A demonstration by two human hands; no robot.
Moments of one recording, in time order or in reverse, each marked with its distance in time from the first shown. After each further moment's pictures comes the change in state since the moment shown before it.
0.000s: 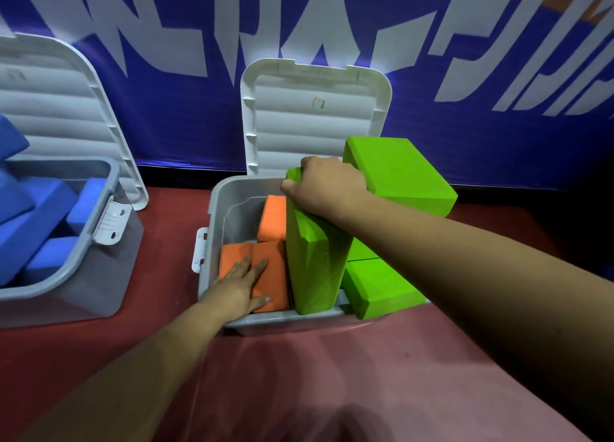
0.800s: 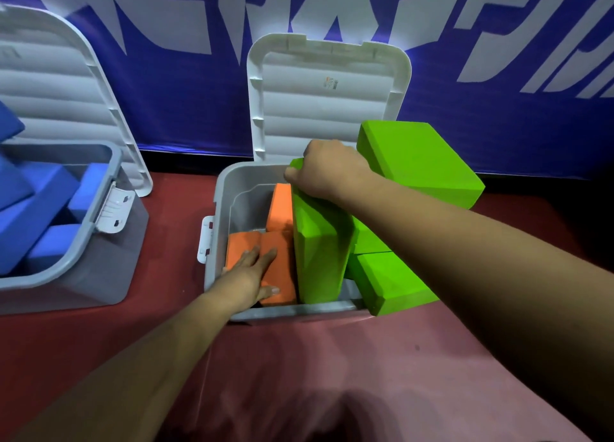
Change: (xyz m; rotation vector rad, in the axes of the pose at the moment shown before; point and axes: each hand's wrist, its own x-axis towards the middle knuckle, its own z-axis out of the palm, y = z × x) left_hand 0.008 -0.001 0.003 -0.101 0.016 0.011; right_hand 0.025 -0.009 0.014 -0.022 -0.080 -0.029
